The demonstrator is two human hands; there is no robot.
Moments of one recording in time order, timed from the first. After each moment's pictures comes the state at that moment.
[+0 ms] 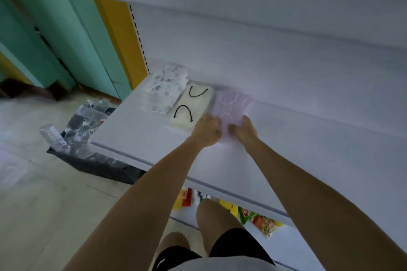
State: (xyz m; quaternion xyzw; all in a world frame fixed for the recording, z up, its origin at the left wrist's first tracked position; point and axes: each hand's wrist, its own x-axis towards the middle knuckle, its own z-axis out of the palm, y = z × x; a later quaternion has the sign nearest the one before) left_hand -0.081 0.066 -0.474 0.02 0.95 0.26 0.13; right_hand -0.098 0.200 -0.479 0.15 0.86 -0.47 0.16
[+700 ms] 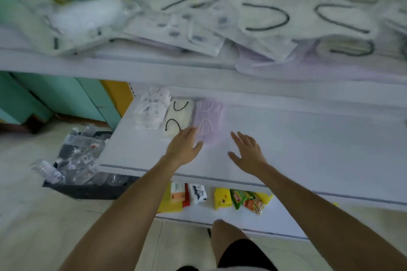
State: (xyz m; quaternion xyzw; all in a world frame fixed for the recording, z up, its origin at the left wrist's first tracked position) left_hand 0.013 0.030 -0.384 0.14 0.96 0.22 0.09; right_hand 0.040 0.248 -0.394 -0.06 0.98 -0.16 0.13
